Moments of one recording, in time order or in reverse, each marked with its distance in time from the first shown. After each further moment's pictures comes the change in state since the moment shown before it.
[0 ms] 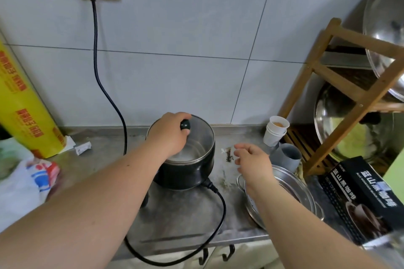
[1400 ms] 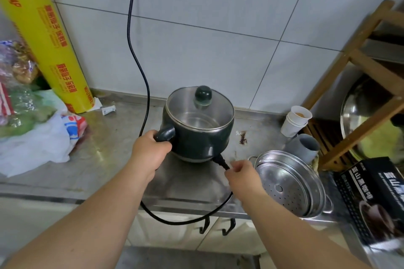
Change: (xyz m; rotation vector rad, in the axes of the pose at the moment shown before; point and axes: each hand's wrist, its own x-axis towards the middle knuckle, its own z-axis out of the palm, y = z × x) left_hand -0.103 -0.050 0.030 -0.689 0.206 -0.599; right_hand -0.034 0.070 0.011 -0.398 -0.273 0.086
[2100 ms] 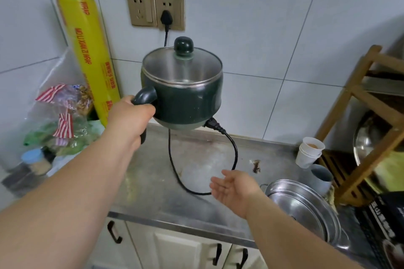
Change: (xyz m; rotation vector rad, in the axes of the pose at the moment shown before) left_hand -0.053 0.116 -0.081 -0.206 0.396 0.234; right_hand -0.010 -0.044 -0.001 0.820 -0.485 0.266
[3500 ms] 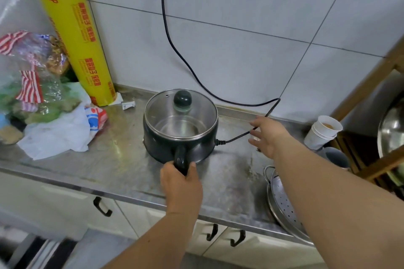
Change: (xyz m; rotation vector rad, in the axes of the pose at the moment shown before) left_hand -0.082 -0.169 0.092 0.132 -0.008 -0.244; right_hand 0.071 -0.087 -0.021 -0.362 0.296 -0.250
